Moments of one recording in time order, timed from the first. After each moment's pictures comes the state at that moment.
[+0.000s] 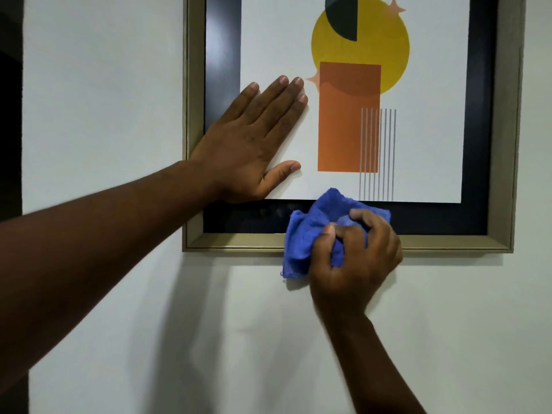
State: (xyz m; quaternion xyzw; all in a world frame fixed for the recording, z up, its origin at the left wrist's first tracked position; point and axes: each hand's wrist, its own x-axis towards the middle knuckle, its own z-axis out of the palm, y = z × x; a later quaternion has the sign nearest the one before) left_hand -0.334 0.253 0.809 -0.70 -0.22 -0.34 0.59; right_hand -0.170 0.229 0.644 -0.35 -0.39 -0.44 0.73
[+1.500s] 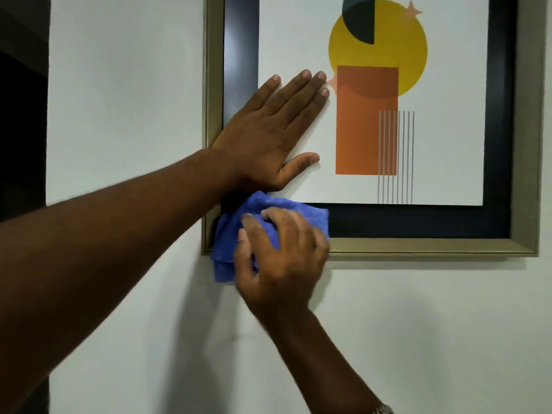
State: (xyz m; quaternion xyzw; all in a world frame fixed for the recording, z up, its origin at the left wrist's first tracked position) left_hand -0.333 0.247 0.827 -0.71 -0.21 -0.32 0.59; right_hand -0.262 0.235 0.648 -0.33 -0.49 -0.48 0.64
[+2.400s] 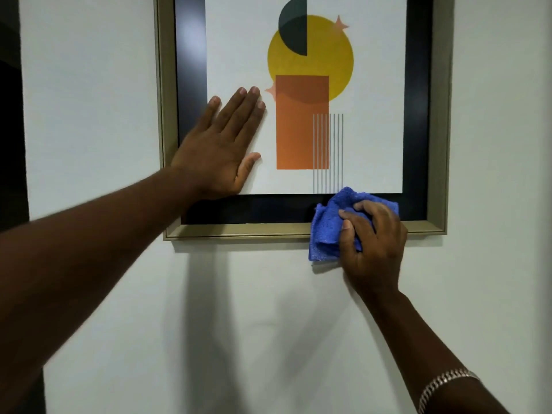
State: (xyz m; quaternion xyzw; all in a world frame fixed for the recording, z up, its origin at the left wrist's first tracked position) left_hand -0.319 0.223 0.800 -0.72 -0.34 -0.30 0.53; right_hand -0.054 0.200 0.638 -0.38 -0.50 -0.47 0.62
